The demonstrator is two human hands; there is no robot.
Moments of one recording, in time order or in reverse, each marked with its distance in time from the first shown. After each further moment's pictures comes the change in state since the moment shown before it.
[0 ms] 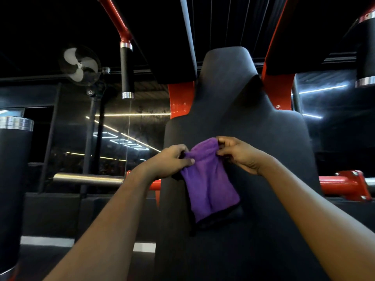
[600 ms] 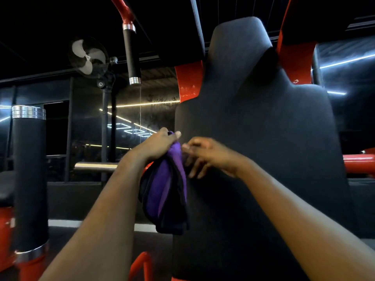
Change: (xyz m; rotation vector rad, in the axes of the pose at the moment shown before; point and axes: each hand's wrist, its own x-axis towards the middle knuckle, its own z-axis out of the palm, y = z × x) left_hand -0.022 -0.016 -0.038 0.094 0.181 -0.194; right_hand 0.001 0.000 0.103 0.004 -0.085 -0.032
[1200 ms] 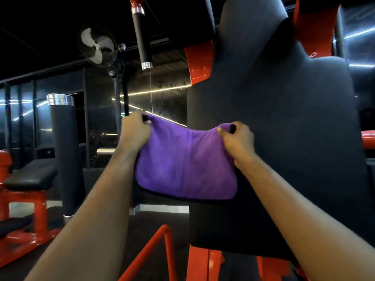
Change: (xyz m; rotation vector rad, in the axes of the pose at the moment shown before) left_hand -0.043 -0.022 -0.048 0.327 0.535 -0.083; right_hand -0.002 0.036 0.015 -0.095 0.854 0.115
